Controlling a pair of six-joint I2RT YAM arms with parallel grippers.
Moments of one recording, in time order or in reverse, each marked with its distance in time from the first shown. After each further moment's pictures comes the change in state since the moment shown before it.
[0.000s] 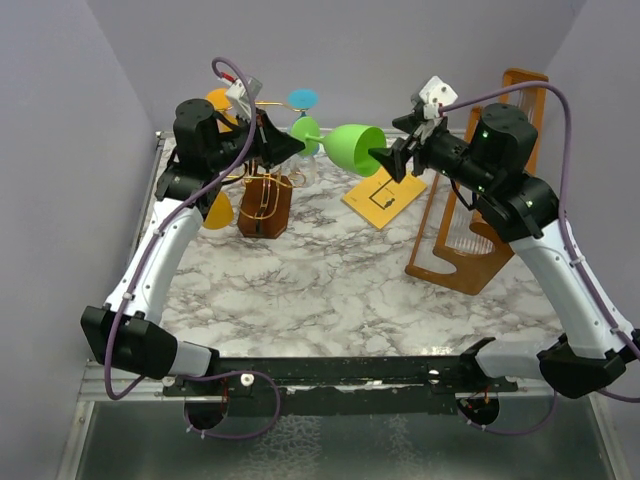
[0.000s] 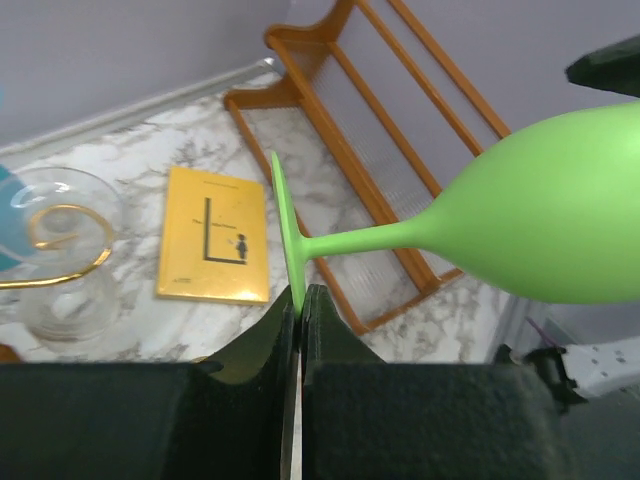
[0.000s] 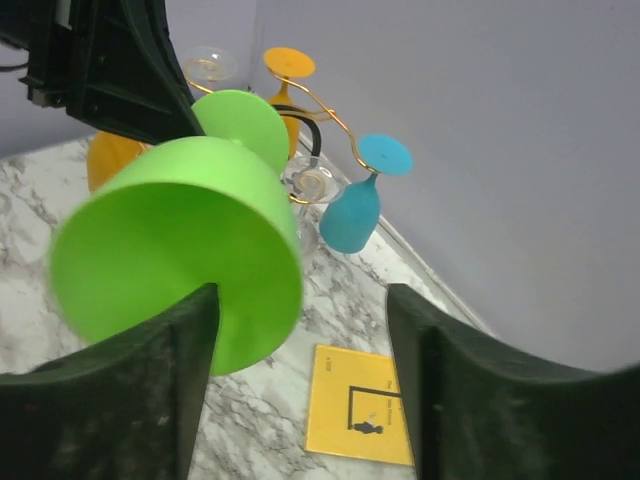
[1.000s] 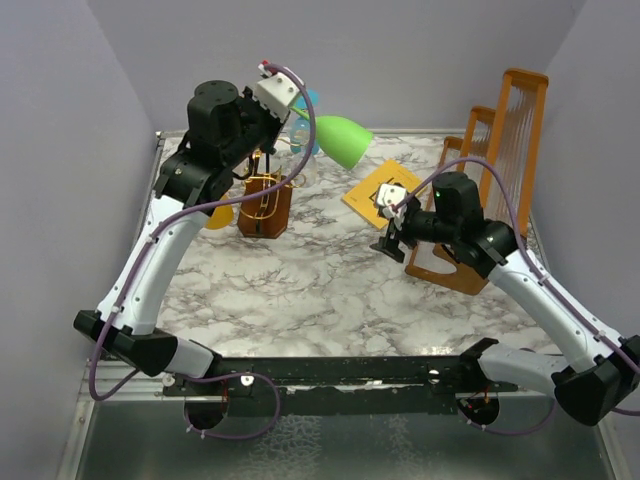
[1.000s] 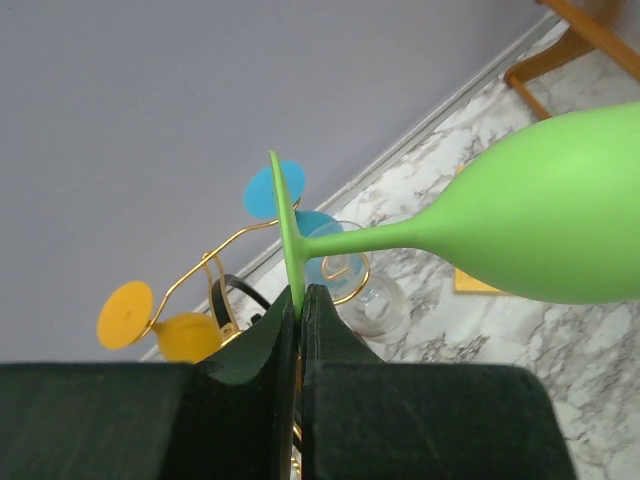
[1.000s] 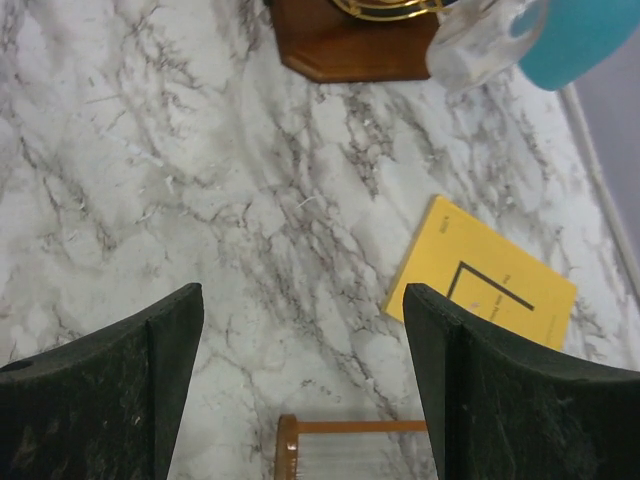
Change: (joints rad) left arm -0.186 0.029 0.346 -0.381 -0.631 0.761; right arm -0.003 -0.171 -0.545 -0.070 -0.167 -0.339
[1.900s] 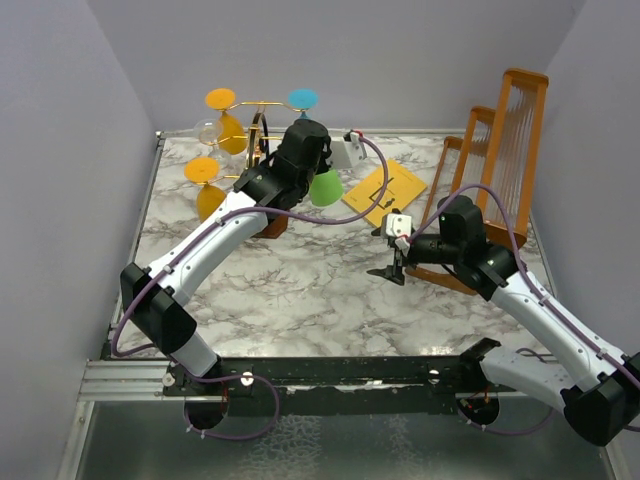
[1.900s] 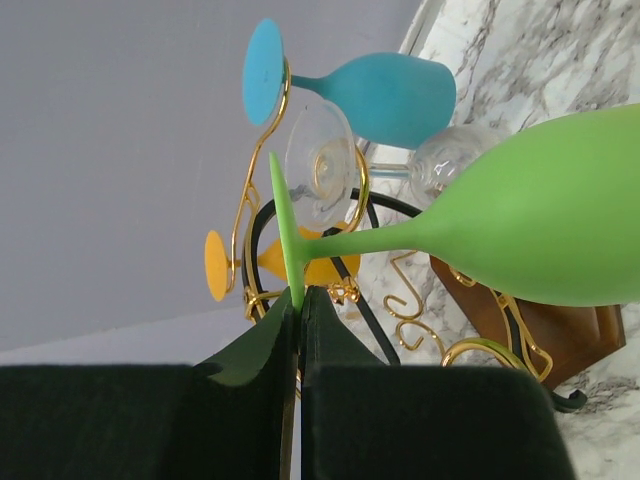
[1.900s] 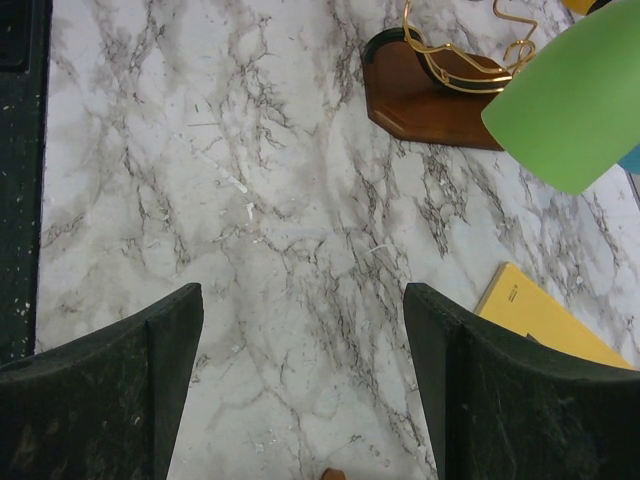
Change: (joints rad) left arm -0.264 0.177 -0.152 0.026 -0.579 0.567; right arm 0.000 -0.127 -0.262 0.158 -0.240 -0.027
